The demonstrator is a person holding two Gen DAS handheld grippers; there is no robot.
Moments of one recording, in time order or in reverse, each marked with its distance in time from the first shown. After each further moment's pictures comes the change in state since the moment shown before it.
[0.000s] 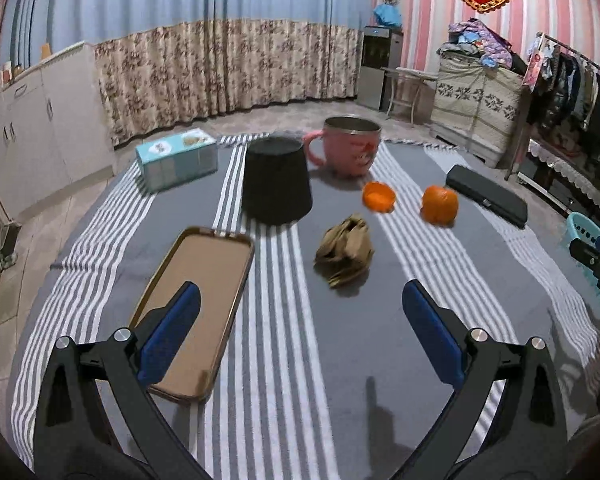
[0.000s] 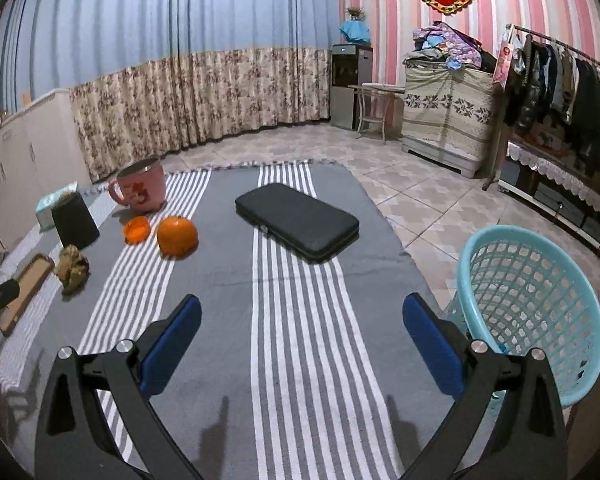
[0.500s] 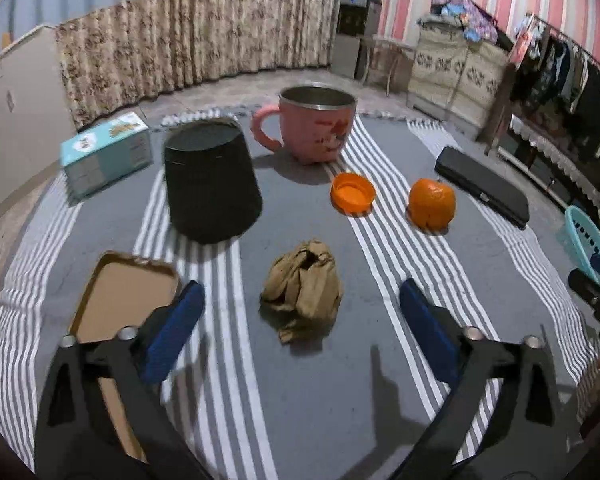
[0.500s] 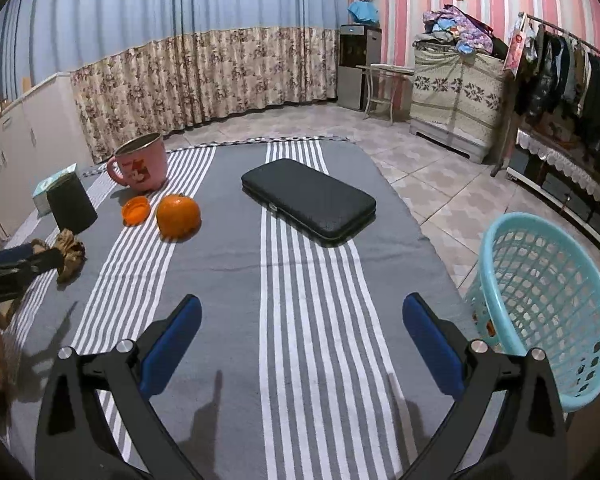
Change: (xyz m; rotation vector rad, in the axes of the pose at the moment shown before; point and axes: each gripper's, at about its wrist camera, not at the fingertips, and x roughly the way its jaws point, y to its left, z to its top) left arm 0.073 -0.030 0.035 0.041 0.145 -0.110; right arm 0.014 0.001 0.005 0.012 0.041 0.025
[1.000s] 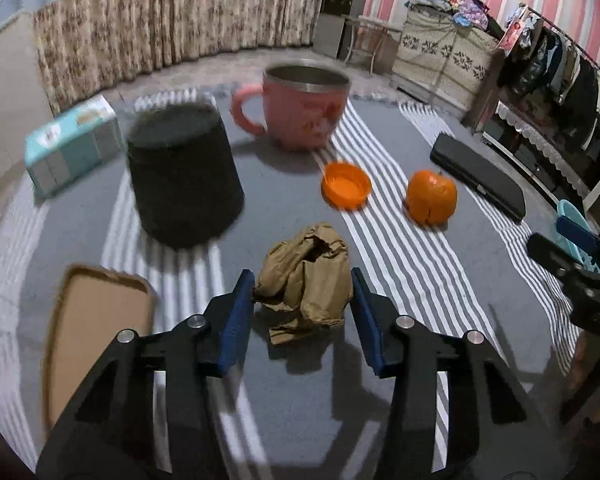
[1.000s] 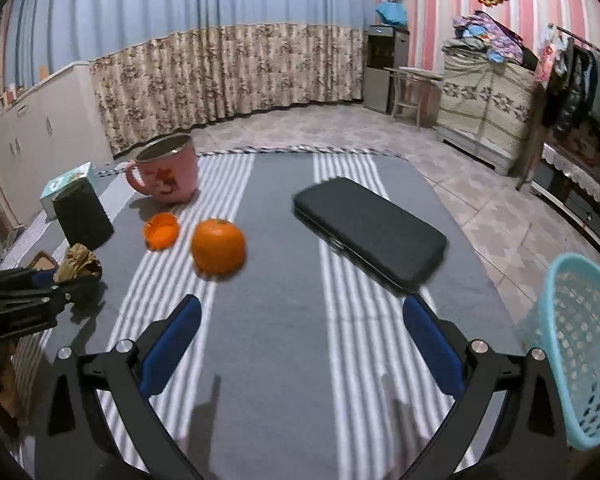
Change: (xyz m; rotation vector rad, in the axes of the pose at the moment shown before) left arm 0.009 0.006 0.007 0.012 0.030 -0.058; right arm 0.049 0.062 0.035 -0.077 0.023 0.090
